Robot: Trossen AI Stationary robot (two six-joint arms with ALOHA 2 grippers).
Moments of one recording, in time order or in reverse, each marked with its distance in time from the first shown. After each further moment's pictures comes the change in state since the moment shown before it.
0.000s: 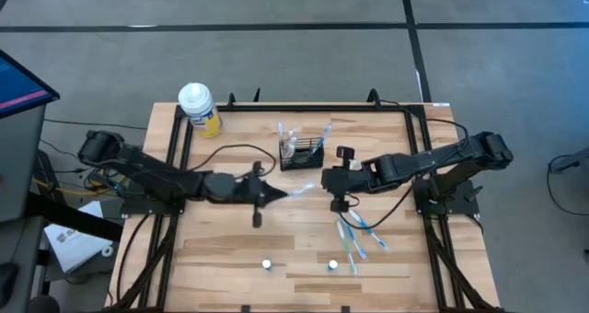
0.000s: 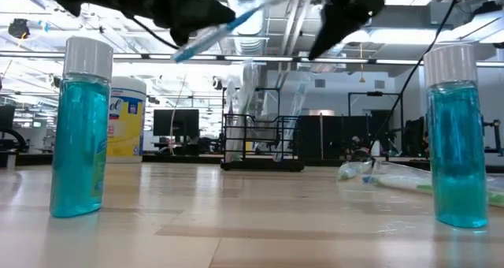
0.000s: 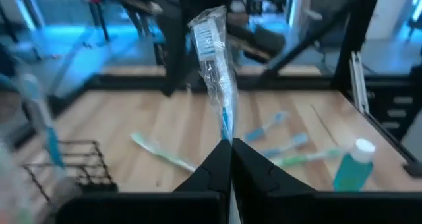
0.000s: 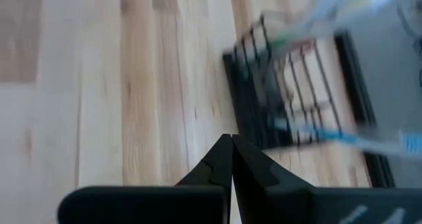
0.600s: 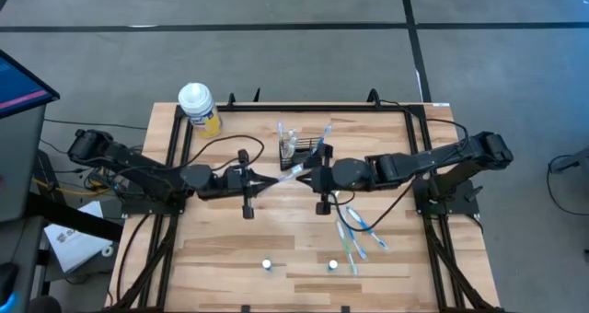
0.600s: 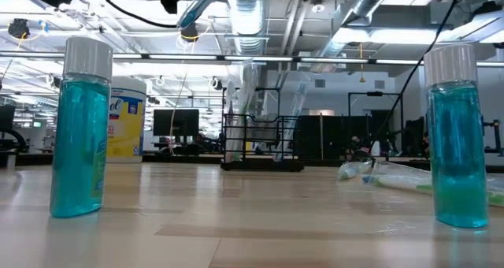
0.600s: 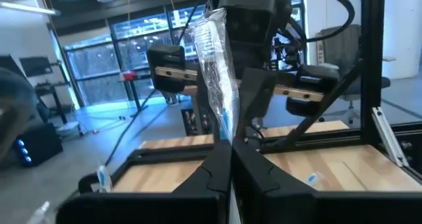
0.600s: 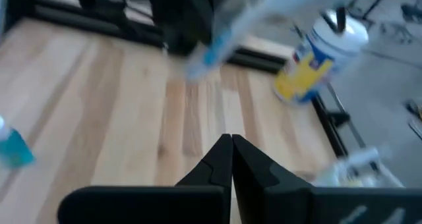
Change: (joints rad) left arm -0.003 -0.127 -0.059 0.204 -0.062 0.232; right arm -0.011 0.000 -0.001 0.504 -0.134 -0.205
